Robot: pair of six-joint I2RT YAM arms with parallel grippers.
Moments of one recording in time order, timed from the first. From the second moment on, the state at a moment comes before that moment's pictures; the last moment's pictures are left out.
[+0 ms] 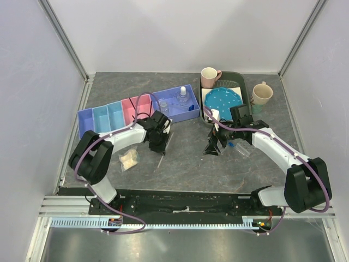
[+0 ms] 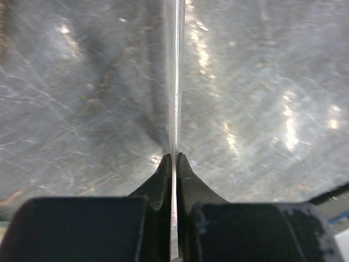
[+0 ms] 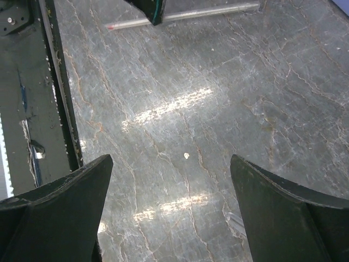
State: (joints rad) left arm -0.60 1.70 1.02 -0.57 0.13 -0.27; right arm 0.33 1.34 0.89 -0.50 -0.85 -0.51
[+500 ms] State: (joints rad) left arm -0.60 1.51 0.91 -0.19 0.35 -0.53; right arm 0.33 1.42 0.84 -0.08 -0.98 0.14
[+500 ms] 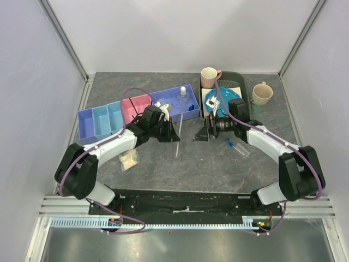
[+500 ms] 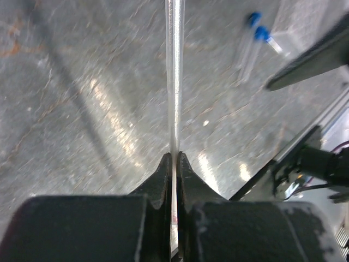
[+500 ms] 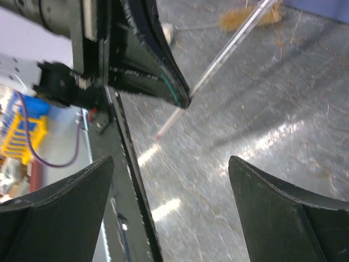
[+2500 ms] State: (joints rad) left arm -0.59 1.24 0.83 0.27 0.21 -1.03; right arm 0.45 1.56 0.92 0.59 -1.03 0.98
